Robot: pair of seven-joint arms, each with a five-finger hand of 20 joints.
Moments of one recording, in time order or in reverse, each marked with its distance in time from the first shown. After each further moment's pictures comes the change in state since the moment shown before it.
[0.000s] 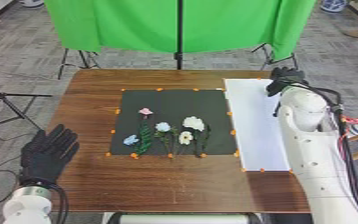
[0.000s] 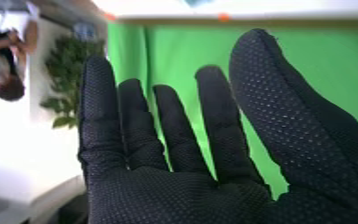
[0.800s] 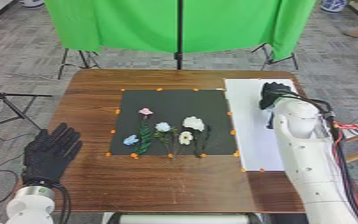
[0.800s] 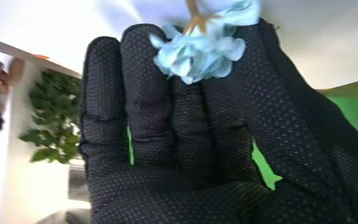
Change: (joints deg) left arm -0.3 -0.1 0.7 0.0 -0.4 -1.0 0.4; right arm -3.7 -0.5 -1.1 -0.3 0.1 -1.8 -3.5
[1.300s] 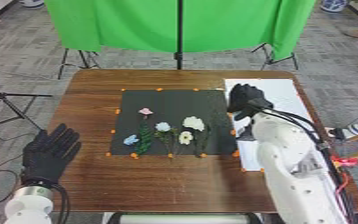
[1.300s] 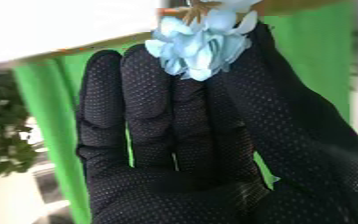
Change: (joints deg) left arm 0.1 0.0 -0.6 0.3 0.2 0.0 -0.8; right arm -15.6 -0.7 -8.4 -27.7 17.1 4.6 7.1
